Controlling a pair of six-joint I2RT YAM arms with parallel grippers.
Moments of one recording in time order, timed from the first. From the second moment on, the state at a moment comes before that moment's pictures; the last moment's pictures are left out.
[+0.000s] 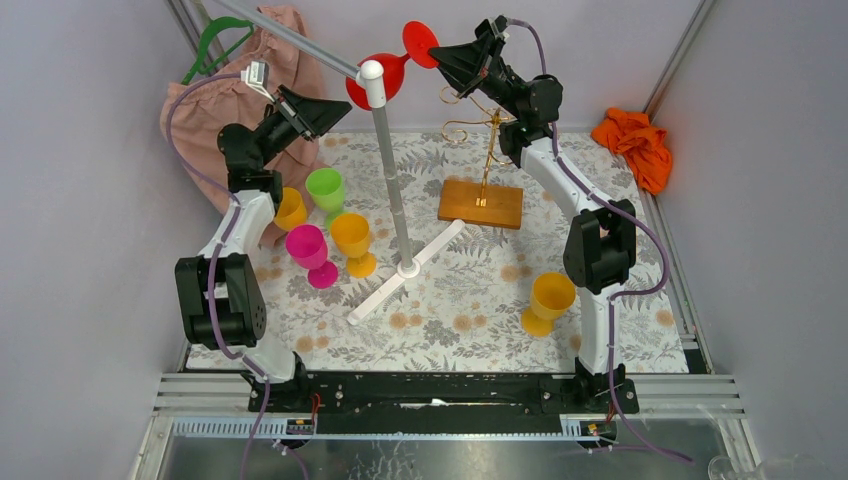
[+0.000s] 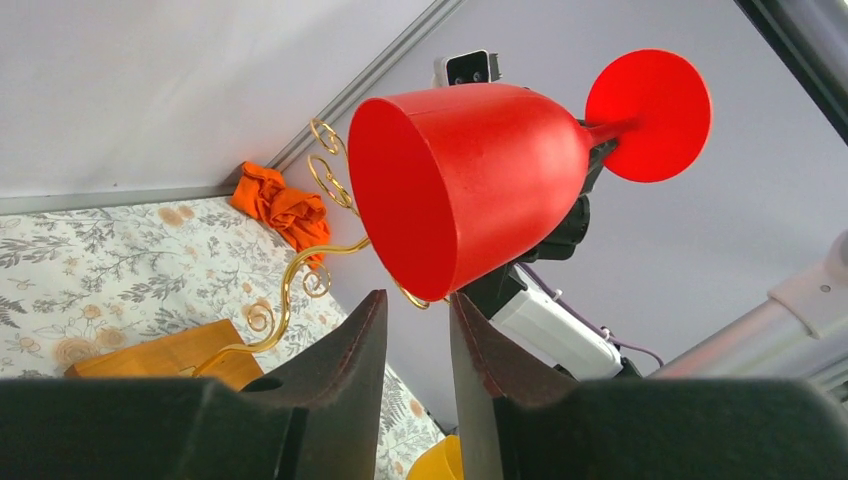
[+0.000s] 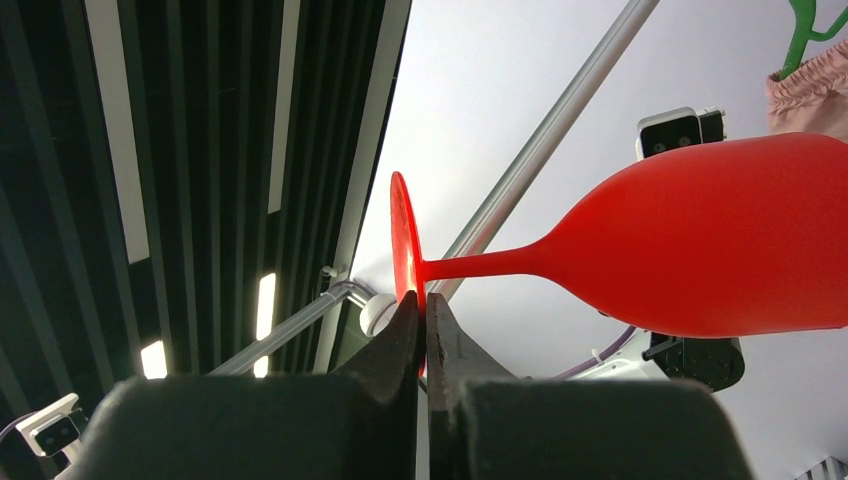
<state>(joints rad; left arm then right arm) 0.11 1.61 1.23 0.95 0.90 -1.37 0.38 2.12 1.96 1.03 -0.72 2.09</state>
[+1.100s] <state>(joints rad) 0.10 1.73 1.24 1.36 0.89 -1.63 0.39 2.12 1.96 1.11 -0.74 2.09</state>
